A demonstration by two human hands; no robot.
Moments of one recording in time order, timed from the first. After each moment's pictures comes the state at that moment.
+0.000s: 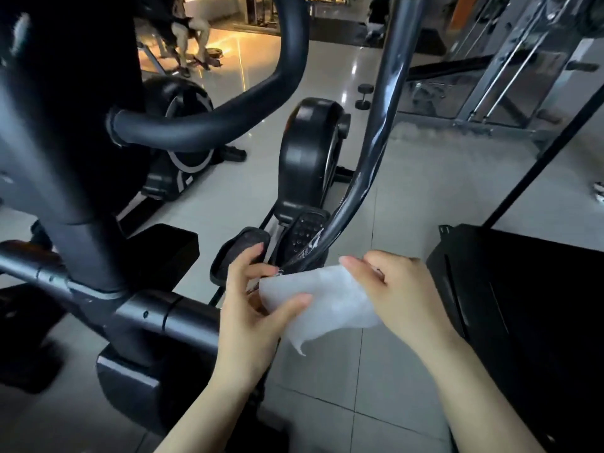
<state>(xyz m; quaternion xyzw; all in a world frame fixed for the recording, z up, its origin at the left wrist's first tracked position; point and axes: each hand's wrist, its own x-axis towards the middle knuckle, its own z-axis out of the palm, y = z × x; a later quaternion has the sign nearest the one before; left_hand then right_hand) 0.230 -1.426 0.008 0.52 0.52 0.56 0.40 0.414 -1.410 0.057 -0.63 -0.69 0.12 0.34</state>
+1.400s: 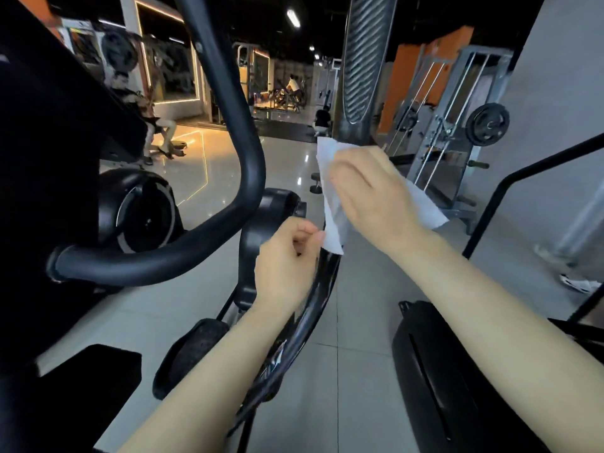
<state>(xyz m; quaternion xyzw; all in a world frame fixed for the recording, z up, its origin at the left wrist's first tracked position) 0.313 -1.265 0.132 0.64 0.46 0.55 0.27 0.453 -1.243 0.210 -0.30 -0.78 -0.38 0.41</state>
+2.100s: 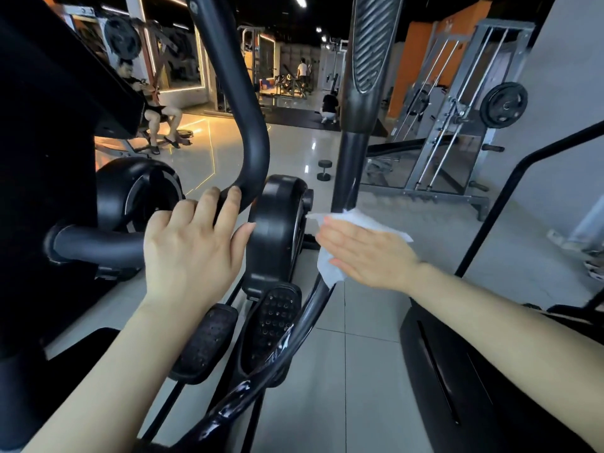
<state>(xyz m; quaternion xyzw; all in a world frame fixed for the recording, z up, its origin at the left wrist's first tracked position) 0.205 -1.255 0.115 0.67 0.52 0.30 -0.43 0.496 -1.220 0.104 -0.29 -0.75 -0.59 0.01</state>
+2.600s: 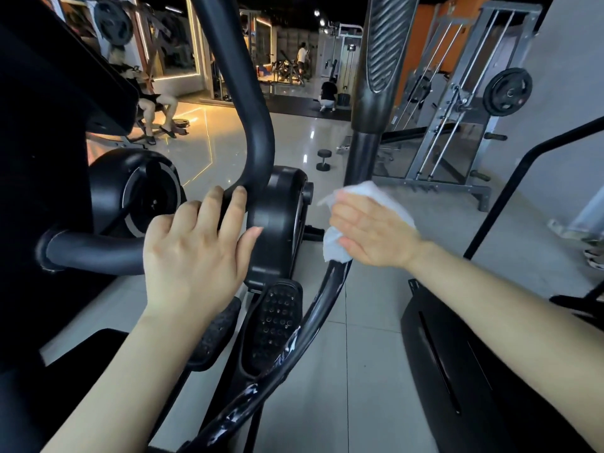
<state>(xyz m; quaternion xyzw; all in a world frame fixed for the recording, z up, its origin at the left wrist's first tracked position) 0.204 -1.253 0.111 0.68 0.51 0.30 -0.44 0.491 -1.186 0.108 -0.24 -0.81 -0.49 0.22</state>
